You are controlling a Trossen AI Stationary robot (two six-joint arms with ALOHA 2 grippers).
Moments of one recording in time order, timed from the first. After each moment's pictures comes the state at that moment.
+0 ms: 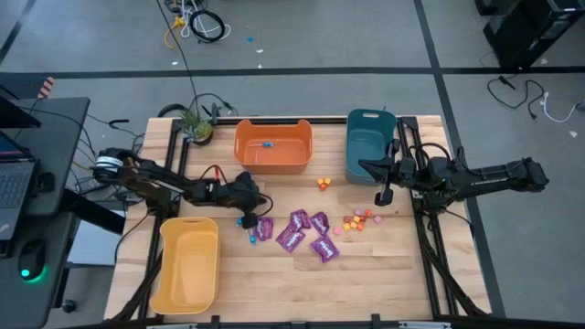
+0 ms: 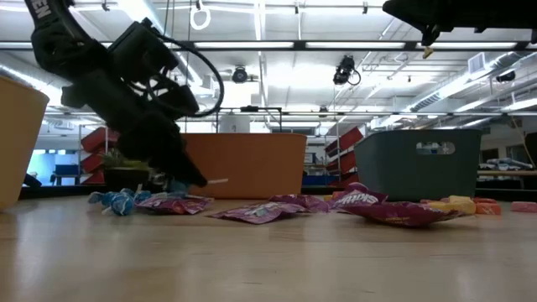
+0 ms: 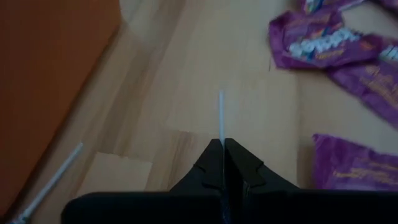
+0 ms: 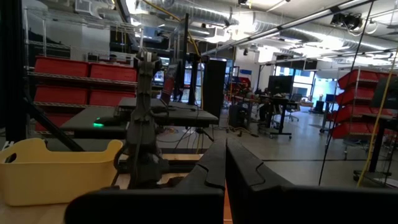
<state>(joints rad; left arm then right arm) -0.01 1.46 0.42 0.37 -0.18 -0.12 0.05 0.58 0.33 0.45 0.29 -0.16</state>
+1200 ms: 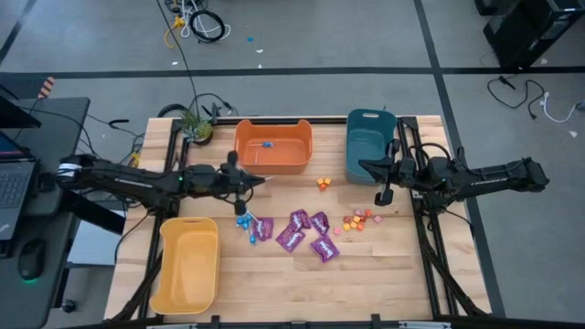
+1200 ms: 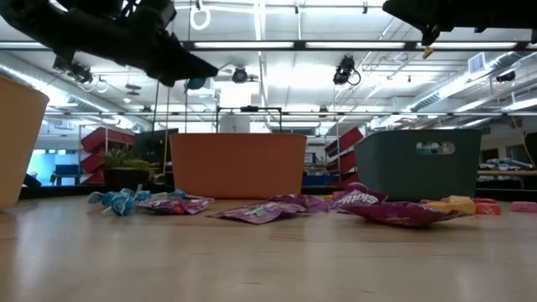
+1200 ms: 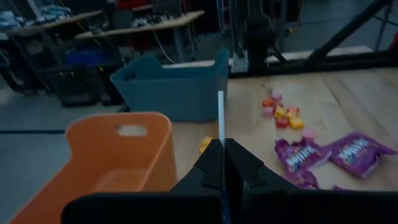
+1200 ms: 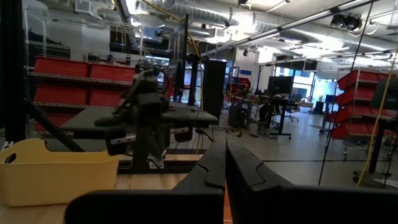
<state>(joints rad) 0.00 1.01 0.42 0.43 -0.23 0.11 0.05 0.58 0.33 0.46 0.29 -0.16</state>
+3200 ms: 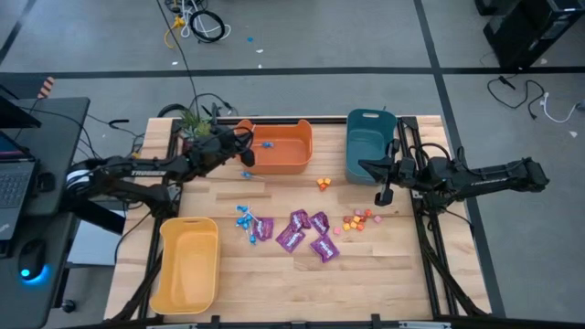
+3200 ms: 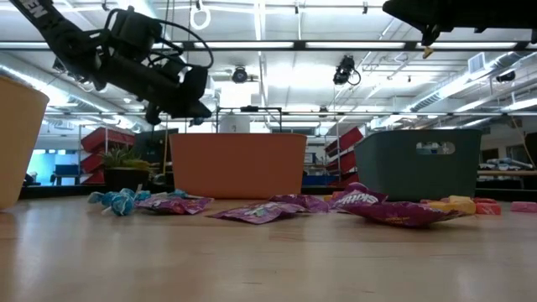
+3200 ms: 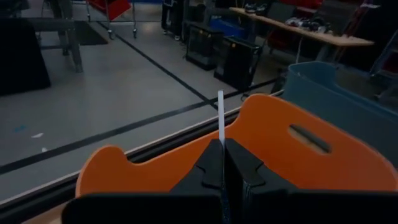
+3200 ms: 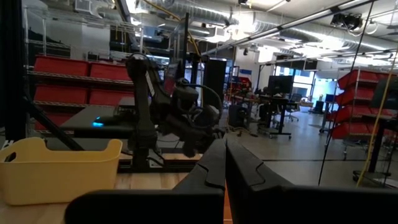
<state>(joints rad) 0.44 1.18 0.42 0.56 -0.39 -0.26 0.05 0.58 0.33 0.45 0.29 -0.16</state>
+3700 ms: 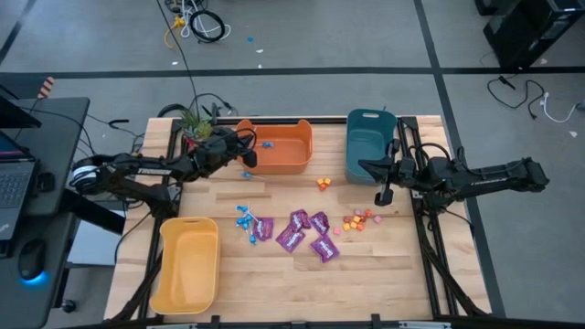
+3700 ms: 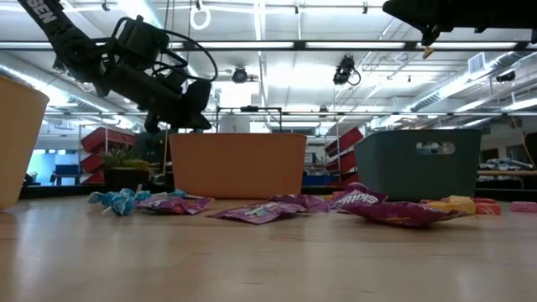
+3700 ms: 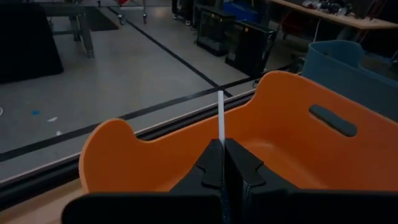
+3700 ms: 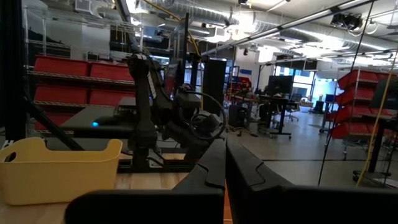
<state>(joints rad) 0.44 1.25 0.42 0.56 -0.41 -0.29 0.05 0.58 0.33 0.45 0.29 -0.16</state>
